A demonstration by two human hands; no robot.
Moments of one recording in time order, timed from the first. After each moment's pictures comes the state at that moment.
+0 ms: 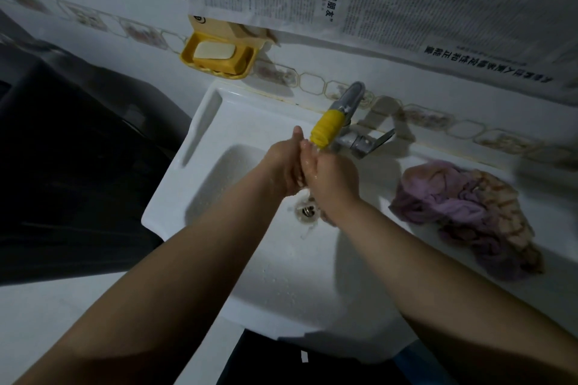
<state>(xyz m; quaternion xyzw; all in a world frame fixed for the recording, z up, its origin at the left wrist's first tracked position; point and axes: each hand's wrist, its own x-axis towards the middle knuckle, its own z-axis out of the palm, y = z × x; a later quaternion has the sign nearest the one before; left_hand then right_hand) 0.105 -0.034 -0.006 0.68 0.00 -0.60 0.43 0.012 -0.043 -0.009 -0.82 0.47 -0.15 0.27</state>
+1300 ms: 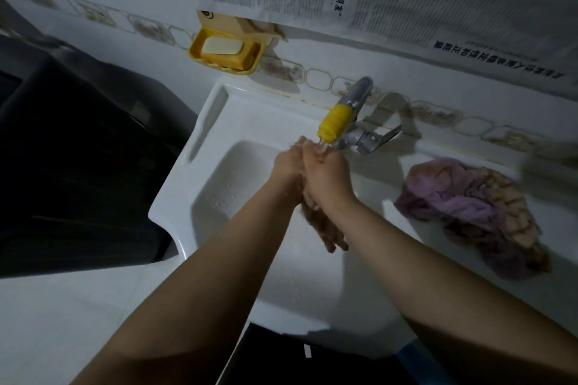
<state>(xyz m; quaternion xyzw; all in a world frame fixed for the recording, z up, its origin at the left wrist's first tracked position) 0.090 -0.021 -0.030 0.71 -0.02 -0.54 0.46 0.026 -0.034 -0.010 -0.62 0.58 -0.19 0.50</state>
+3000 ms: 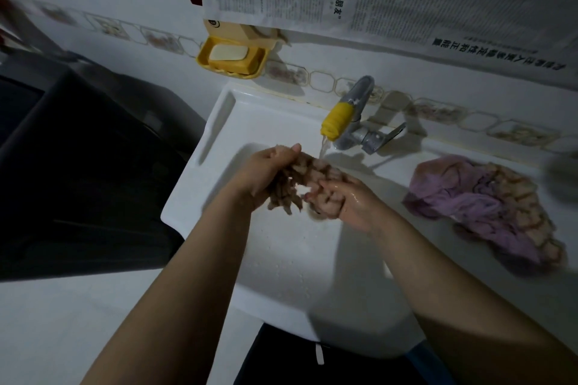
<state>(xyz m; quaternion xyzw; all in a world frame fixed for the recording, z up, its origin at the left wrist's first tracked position) 0.141 0.026 -0.012 0.64 -0.17 -0.59 0.46 -0.028 -0.045 -0.077 -0.34 0.40 -0.12 0.85</state>
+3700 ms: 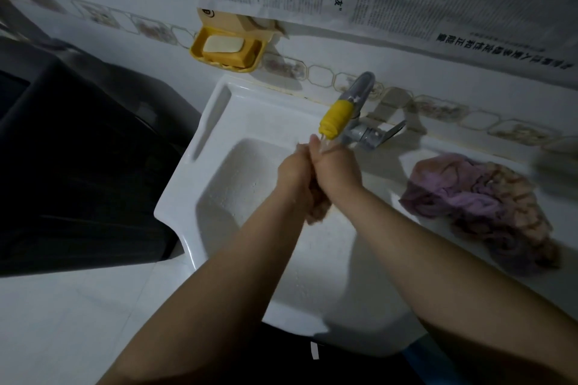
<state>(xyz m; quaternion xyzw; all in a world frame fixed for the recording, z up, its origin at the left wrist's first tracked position) 0.079 -0.009 -0.024 0.68 0.08 -0.53 0.49 0.028 -0.045 -0.015 -0.70 0.59 -0.07 0.39</state>
